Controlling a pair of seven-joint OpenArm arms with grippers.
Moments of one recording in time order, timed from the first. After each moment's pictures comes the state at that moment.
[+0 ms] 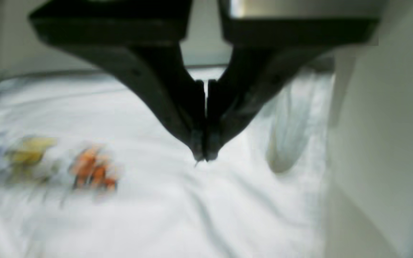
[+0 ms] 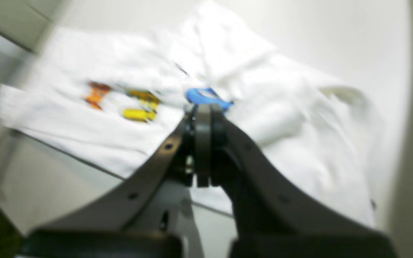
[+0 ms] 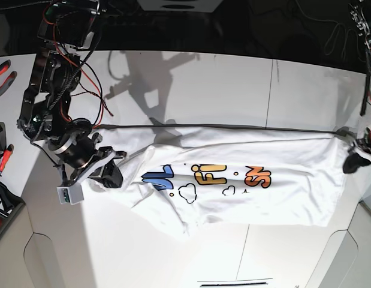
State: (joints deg) left arm -6.1 -31.1 -24.4 58.7 -31.2 -38.8 33.6; right arm 3.1 -3.8 16.6 92.1 22.7 30.4 -52.1
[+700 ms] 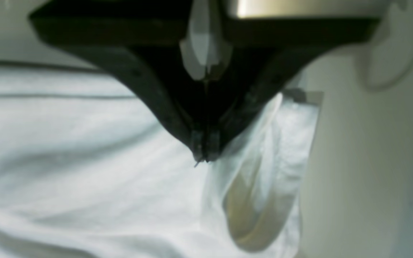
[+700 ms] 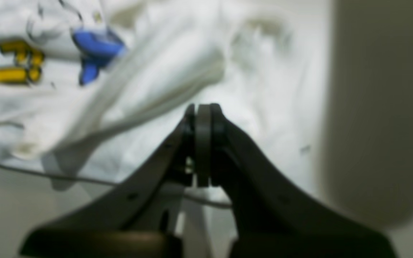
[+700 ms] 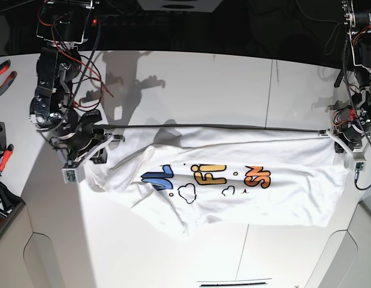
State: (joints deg) left arm -6.2 -28.5 -11.4 50.6 -12.0 -16.4 15.8; right arm 2.2 0.1 13.2 79.4 8.3 23.0 -40.2
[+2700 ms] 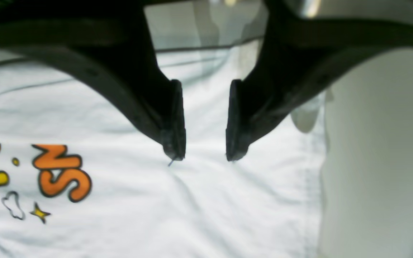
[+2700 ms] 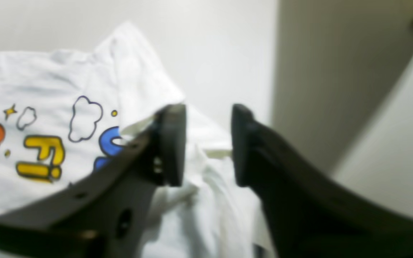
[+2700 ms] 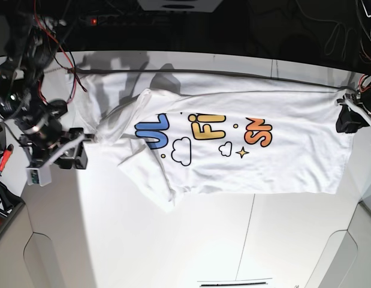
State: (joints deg) left arm 15.1 -27.3 -30.9 79.9 -32.6 -34.4 33.7; right arm -2.4 3.3 18.2 98.7 21.2 22.5 -53.9
